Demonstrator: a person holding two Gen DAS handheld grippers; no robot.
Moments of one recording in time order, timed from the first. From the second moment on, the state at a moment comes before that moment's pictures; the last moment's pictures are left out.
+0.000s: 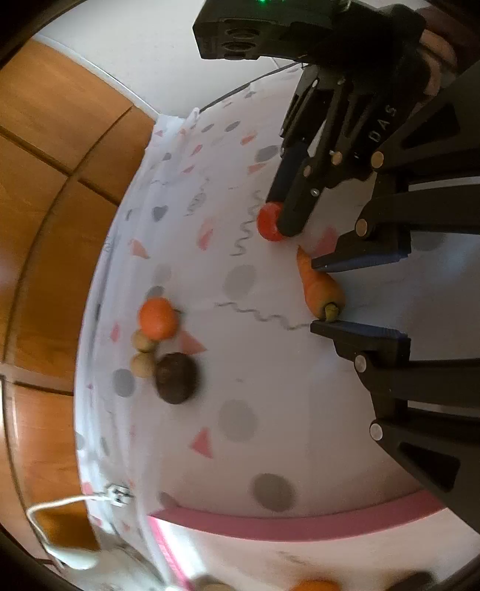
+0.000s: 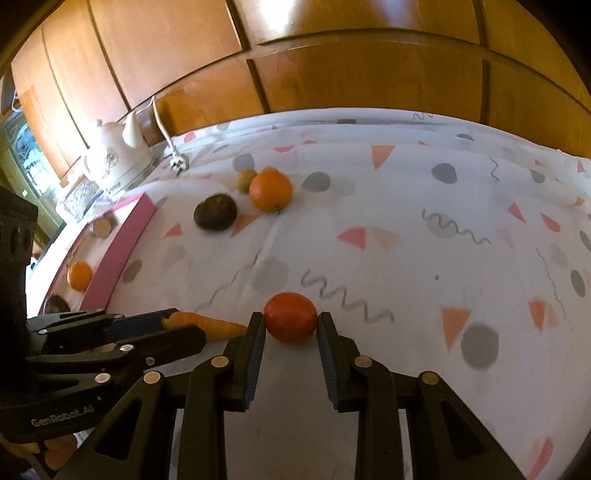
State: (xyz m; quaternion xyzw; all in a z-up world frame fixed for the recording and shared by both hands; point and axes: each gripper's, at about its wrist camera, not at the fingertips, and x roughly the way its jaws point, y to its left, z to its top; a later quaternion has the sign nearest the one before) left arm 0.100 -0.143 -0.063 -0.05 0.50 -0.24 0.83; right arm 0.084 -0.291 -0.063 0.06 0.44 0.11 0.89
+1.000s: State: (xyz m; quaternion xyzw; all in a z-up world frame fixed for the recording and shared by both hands) left arm 0.074 -0.163 -0.065 0.04 0.48 -0.24 0.85; right arm 0.050 -0.288 -0.072 0.03 0.42 0.07 0.90
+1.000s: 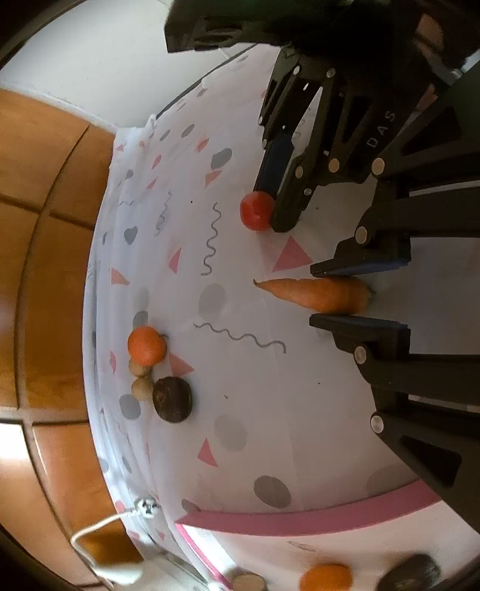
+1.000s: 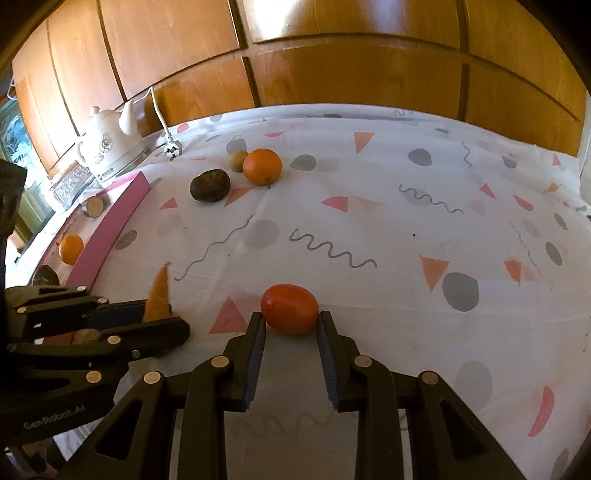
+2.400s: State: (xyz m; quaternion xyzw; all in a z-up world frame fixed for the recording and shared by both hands) left arm 0.037 -0.063 -0.006 -0.04 0.40 -0.12 0.91; right arm 0.031 -0.222 -0.035 0.00 0.41 0.10 0.91
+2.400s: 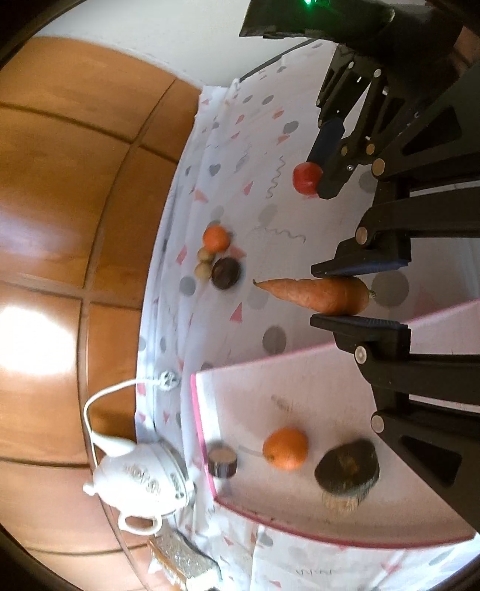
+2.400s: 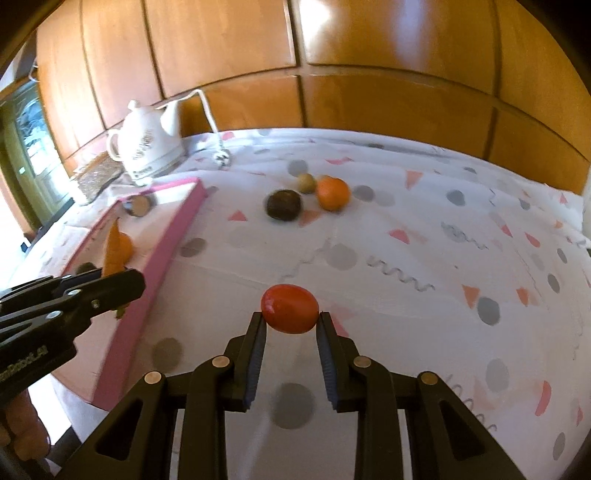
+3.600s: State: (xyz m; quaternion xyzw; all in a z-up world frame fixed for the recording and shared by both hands) left arm 0.052 0.064 -0.003 -0.10 0.39 0.02 0.91; right arm 0.050 -0.069 -0.012 -0.06 0.41 0.27 0.87
